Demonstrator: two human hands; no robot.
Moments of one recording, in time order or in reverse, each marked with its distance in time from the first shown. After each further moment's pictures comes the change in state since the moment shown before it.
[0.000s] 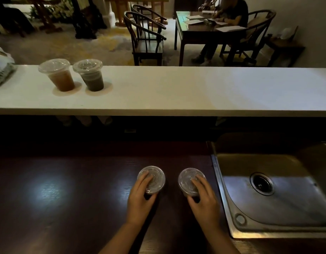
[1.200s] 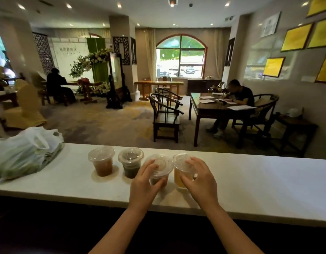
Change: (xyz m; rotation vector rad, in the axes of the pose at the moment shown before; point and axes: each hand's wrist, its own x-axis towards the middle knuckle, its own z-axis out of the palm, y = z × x) left_hand 0.288 0.057 -0.139 0.061 0.272 0.302; right_hand 0.303 -0.207 0.015 0.203 0.046 -0.184
